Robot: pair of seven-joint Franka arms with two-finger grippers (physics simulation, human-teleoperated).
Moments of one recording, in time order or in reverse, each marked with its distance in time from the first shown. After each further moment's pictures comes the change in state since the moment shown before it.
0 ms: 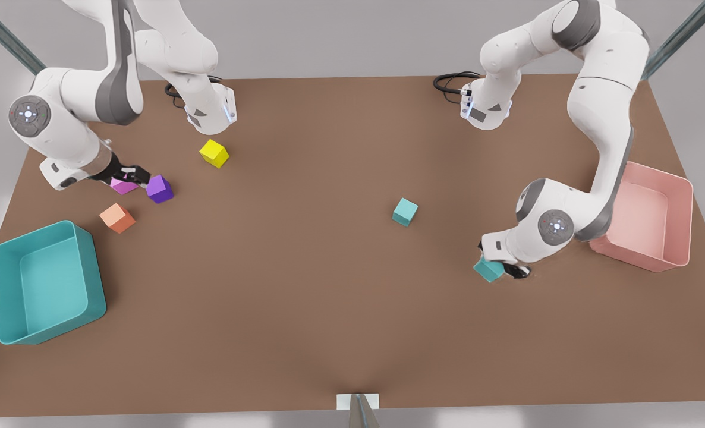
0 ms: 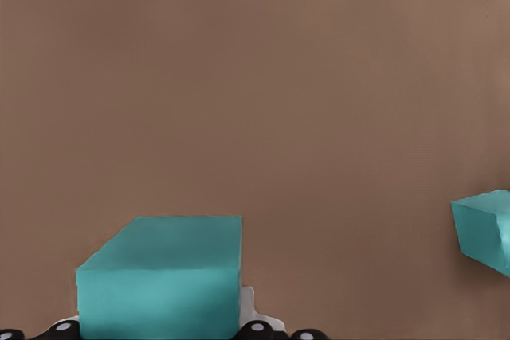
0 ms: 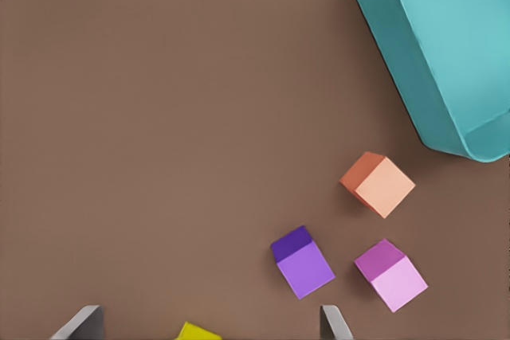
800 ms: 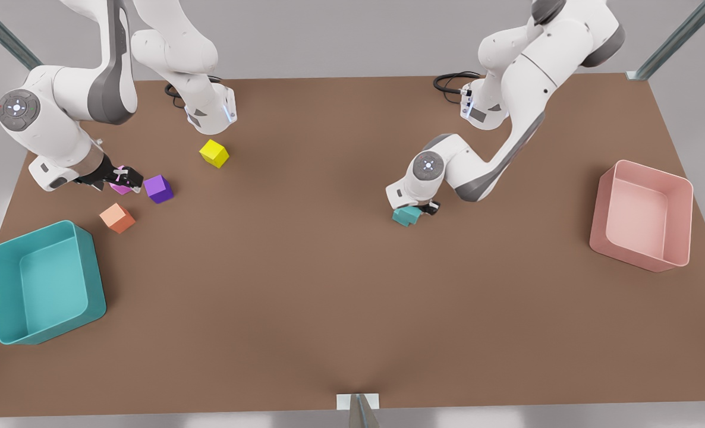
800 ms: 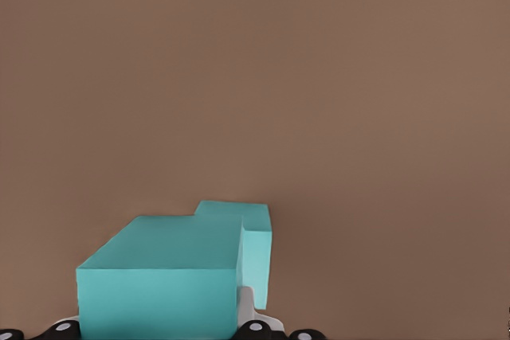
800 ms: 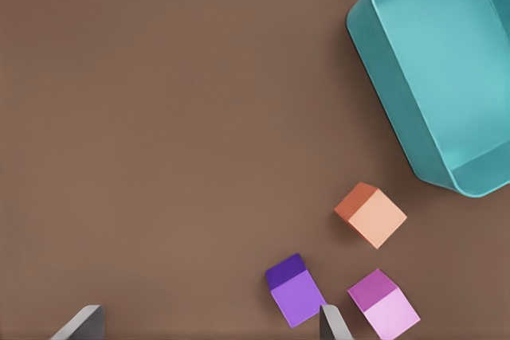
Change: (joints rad) left arm -0.132 -0.055 -0.179 -0.351 0.040 0.148 -0.772; right arm -0.006 0.008 -0.011 0.023 0.002 0.040 -0.044
